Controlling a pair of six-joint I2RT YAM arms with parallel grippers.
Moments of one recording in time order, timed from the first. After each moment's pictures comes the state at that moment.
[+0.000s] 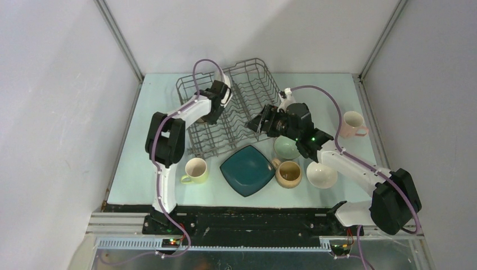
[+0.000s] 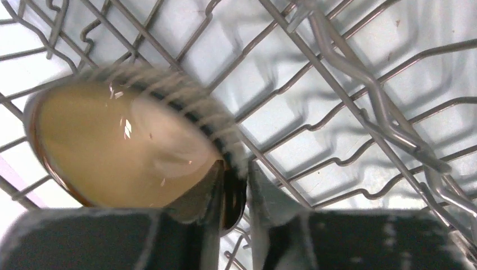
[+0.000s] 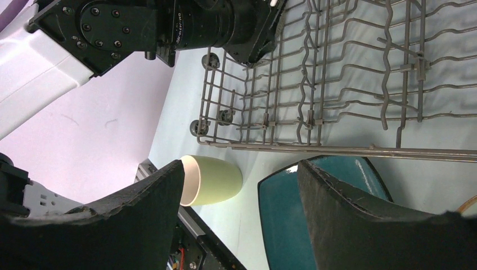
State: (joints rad) left arm -0.38 2.11 1.65 -0.71 -0.31 0.20; right arm 0.62 1.33 0.92 0.08 -0.21 0.79
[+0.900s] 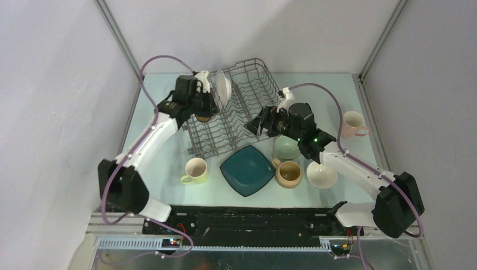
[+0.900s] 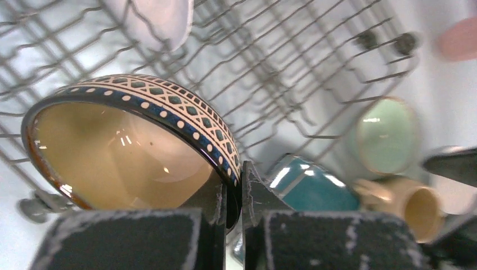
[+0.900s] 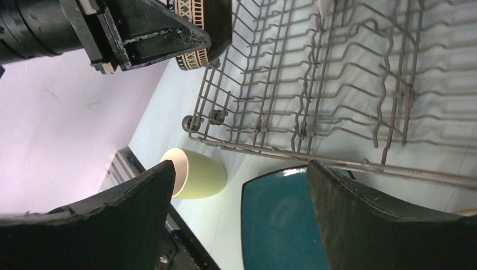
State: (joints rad) left arm -0.35 1.53 1.37 -0.54 0.14 -0.20; right arm 0.62 1.30 0.92 0.08 -0.23 0.67
